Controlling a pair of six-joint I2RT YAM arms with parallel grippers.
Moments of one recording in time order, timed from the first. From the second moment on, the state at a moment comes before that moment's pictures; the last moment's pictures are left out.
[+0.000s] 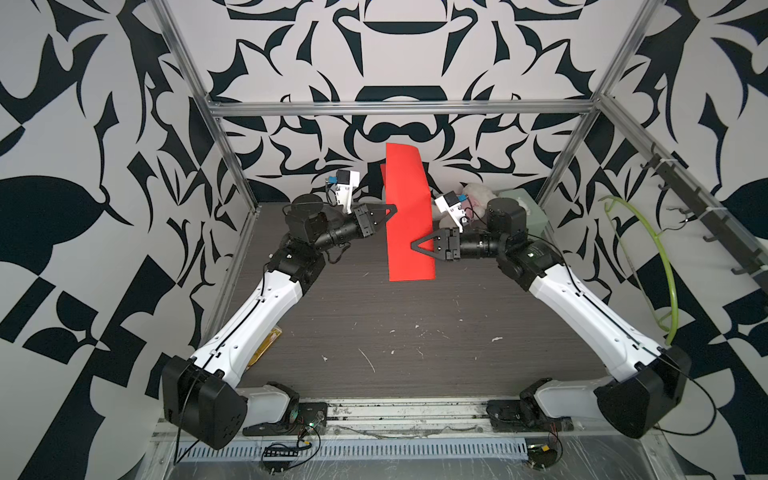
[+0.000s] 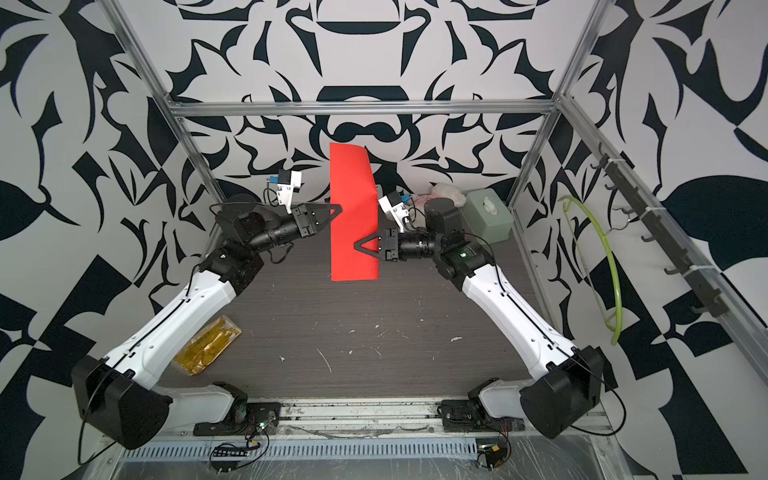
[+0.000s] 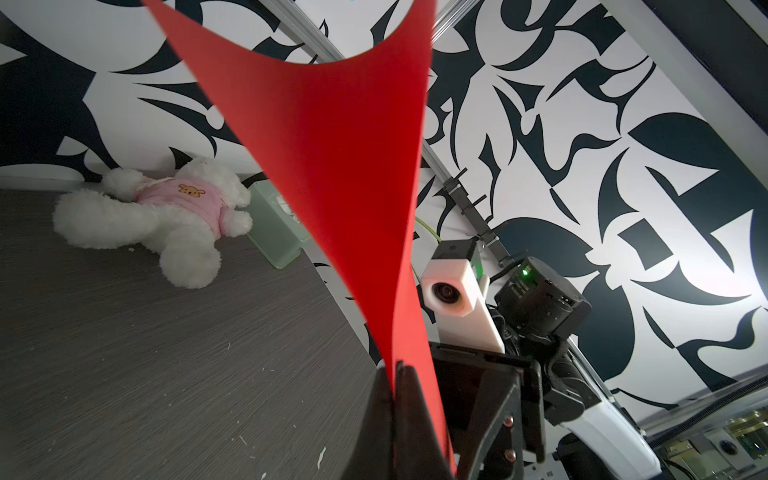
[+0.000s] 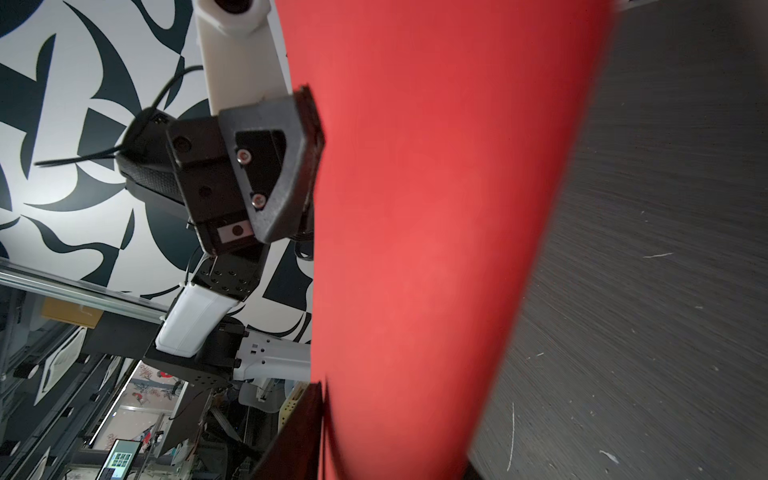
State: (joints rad) left arm -0.45 1.31 1.22 0.14 0.69 -0.86; right arm 0.44 1.33 1.29 -0.27 -0.96 0.73
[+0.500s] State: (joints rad) left arm -0.45 1.31 1.22 0.14 0.70 -0.87; right arm 0.41 1.33 1.31 -0.18 -0.99 0.78
